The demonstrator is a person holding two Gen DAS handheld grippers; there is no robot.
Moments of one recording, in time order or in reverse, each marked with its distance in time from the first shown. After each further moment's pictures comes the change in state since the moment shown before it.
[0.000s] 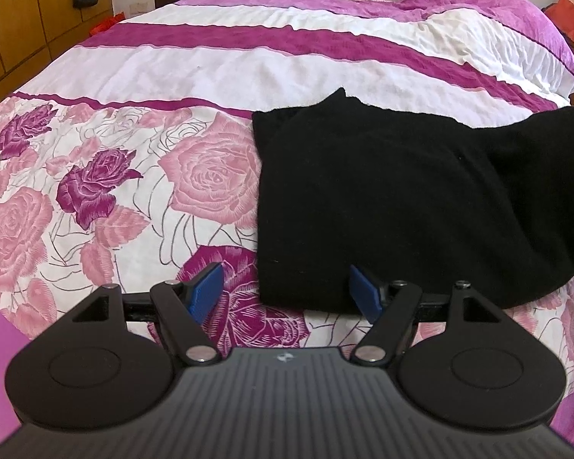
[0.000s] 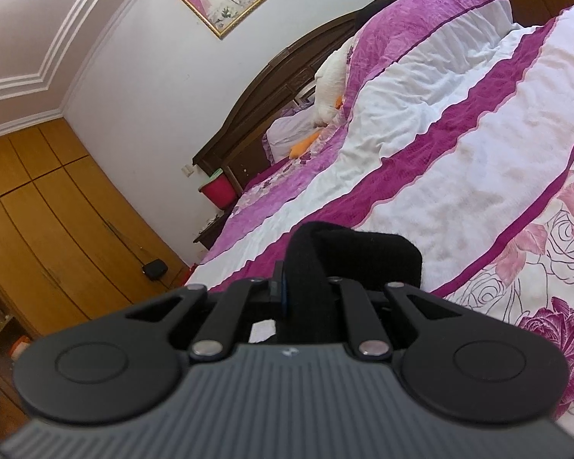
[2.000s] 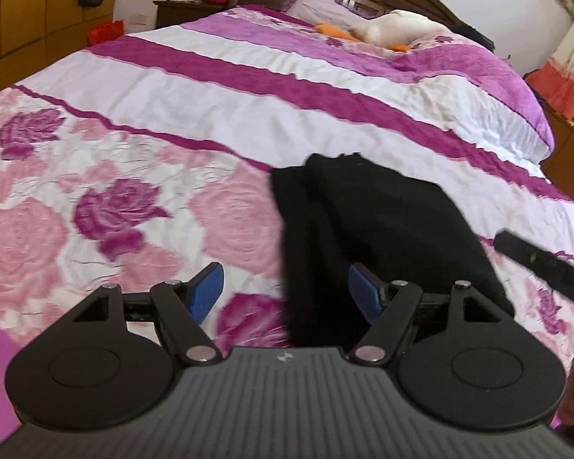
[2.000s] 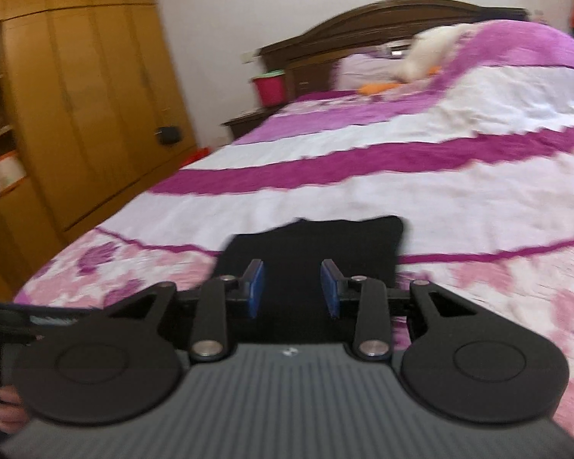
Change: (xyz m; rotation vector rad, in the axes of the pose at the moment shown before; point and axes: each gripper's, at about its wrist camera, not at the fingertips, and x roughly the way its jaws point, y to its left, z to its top) left arm -0.026 0.047 0.016 -0.121 -0.125 -0.139; right arm 0.007 0.114 -0.102 -0.443 0.222 -0.041
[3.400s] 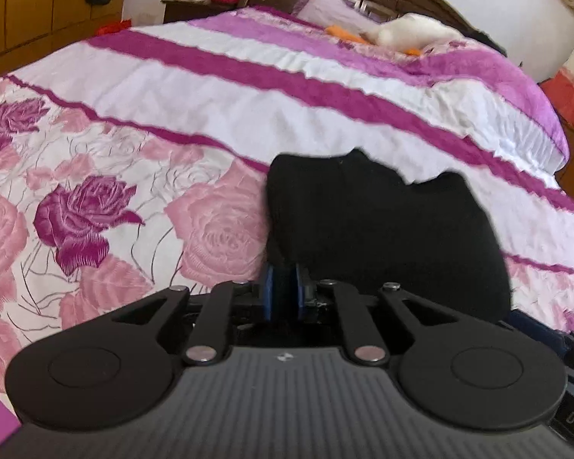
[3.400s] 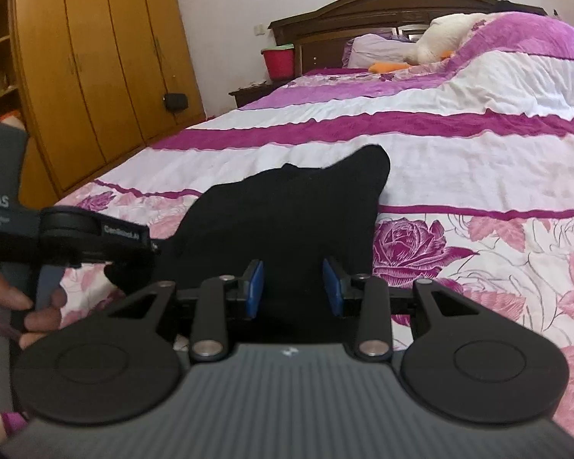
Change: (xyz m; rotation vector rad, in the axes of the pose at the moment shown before) left arm 0.051 0.005 0.002 -0.030 -0.033 0.011; right arm 0.016 0.014 -0.036 -0.104 0.071 0.050
